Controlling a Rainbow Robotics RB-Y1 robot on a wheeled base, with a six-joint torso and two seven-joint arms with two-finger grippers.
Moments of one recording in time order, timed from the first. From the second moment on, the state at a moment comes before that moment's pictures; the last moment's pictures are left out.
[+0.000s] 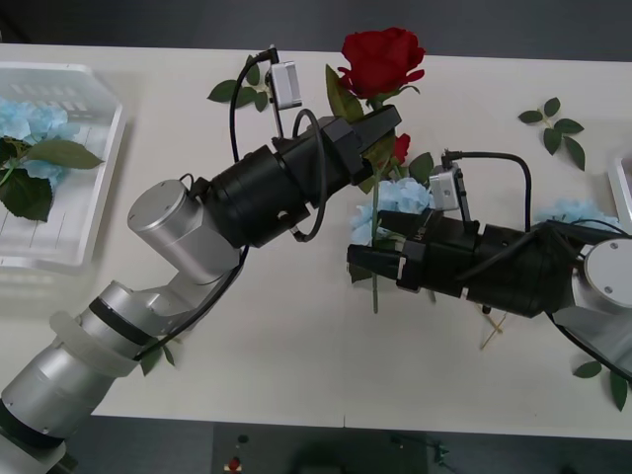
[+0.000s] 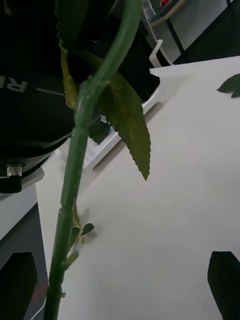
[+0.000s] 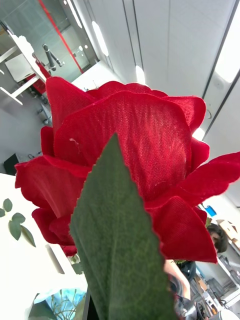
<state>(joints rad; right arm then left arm) -0.18 -0.78 0.46 -1.86 -2.02 0.56 2.51 -0.45 0.32 -0.49 -1.61 2.40 0.47 -2.70</state>
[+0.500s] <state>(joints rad) -0.21 -0.77 0.50 -1.86 -2.13 0.56 2.50 -0.45 0.32 -0.49 -1.61 2.40 0.47 -2.70</state>
